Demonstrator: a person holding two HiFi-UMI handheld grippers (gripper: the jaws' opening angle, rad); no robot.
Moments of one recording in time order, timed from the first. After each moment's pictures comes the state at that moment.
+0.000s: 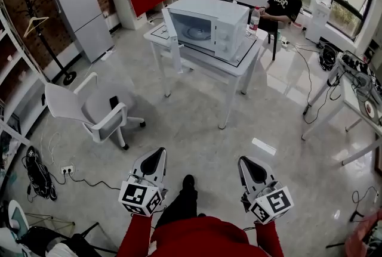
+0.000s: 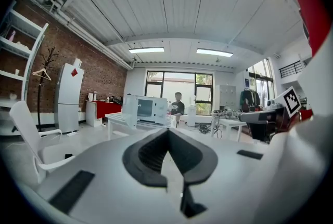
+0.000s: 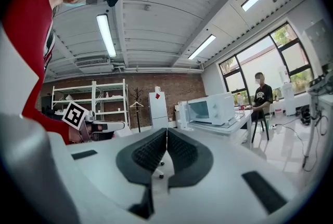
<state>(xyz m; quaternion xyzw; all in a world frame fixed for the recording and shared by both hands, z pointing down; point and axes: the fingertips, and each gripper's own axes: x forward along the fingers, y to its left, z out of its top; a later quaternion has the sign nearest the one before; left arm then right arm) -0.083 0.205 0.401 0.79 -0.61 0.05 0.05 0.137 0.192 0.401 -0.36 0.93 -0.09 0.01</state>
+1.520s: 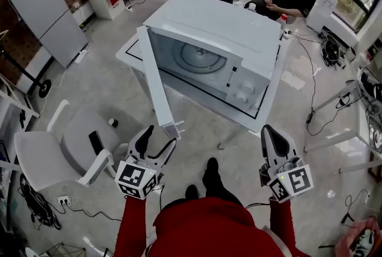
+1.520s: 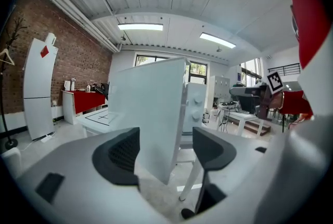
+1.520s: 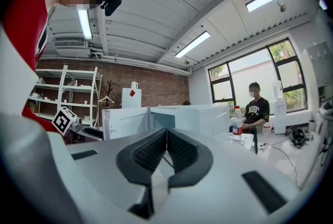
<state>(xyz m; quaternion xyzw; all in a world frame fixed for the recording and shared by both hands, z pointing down) -0.176 -0.169 0.437 0.84 -0.53 0.10 0.09 0.087 -0.197 0.361 -0.45 0.89 -0.05 -0.01</state>
